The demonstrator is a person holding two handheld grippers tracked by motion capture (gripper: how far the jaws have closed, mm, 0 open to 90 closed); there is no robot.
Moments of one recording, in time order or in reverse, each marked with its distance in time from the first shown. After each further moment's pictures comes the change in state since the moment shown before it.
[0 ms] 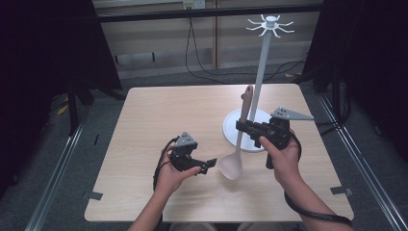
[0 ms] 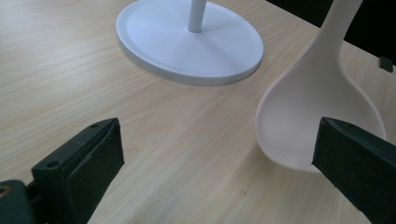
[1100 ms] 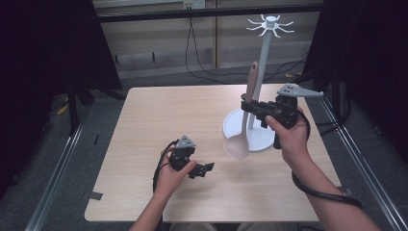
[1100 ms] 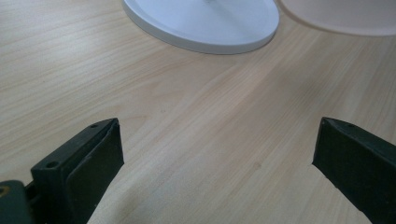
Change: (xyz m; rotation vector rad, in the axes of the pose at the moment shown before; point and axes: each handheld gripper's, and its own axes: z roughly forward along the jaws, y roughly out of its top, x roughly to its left) left arm 0.006 -0.011 0.004 0.088 0.024 -0.016; right arm -0.008 0.056 -0.003 -0.006 -0.020 -0.084
